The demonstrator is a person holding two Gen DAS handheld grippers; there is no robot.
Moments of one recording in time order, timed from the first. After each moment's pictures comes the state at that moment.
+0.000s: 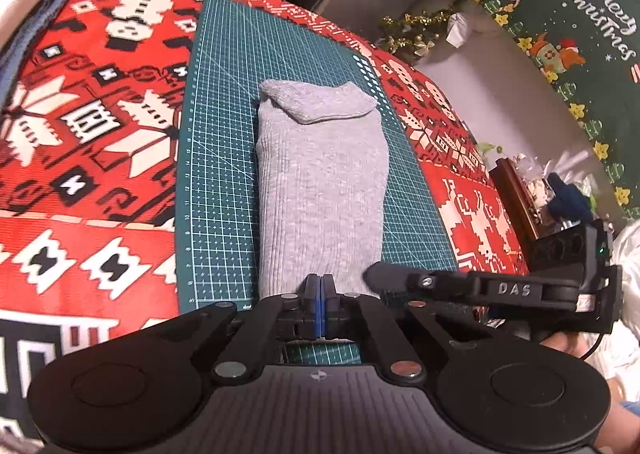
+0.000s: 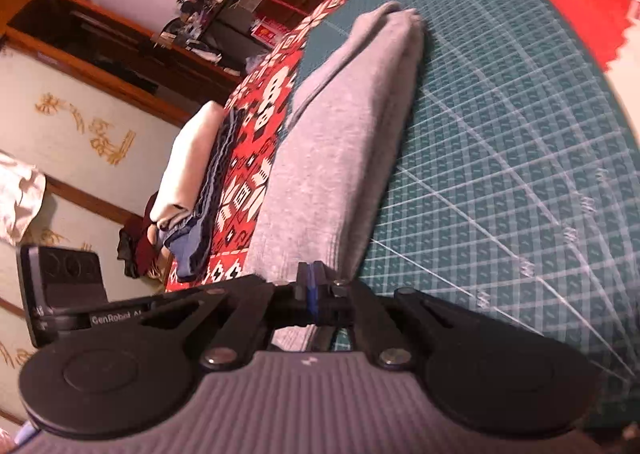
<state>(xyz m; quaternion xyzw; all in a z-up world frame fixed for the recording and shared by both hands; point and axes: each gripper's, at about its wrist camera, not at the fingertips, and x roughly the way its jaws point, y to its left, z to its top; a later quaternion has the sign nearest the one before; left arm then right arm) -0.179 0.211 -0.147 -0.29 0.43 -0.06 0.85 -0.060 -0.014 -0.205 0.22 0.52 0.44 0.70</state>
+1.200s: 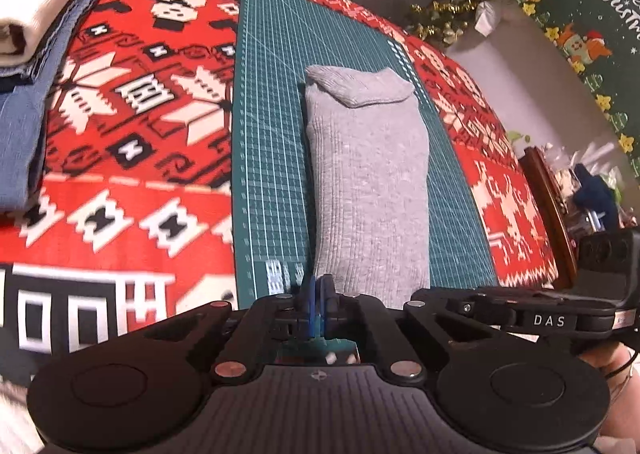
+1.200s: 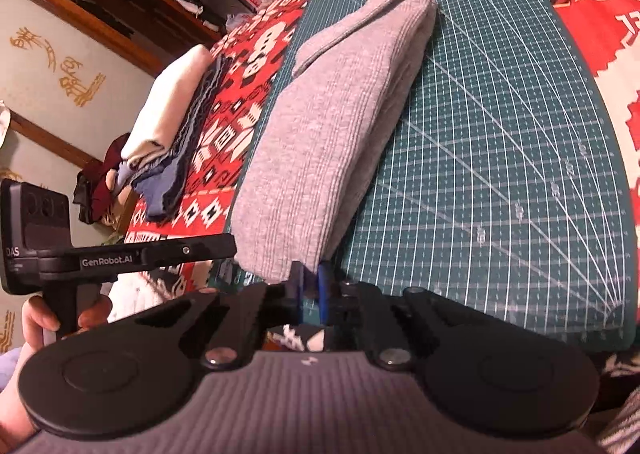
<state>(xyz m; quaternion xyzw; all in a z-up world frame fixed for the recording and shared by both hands) -0.197 0.220 -0.153 -0.28 0.47 -0.03 0.84 -0.093 -0.009 -0.191 0.11 0.55 0.43 0.71</state>
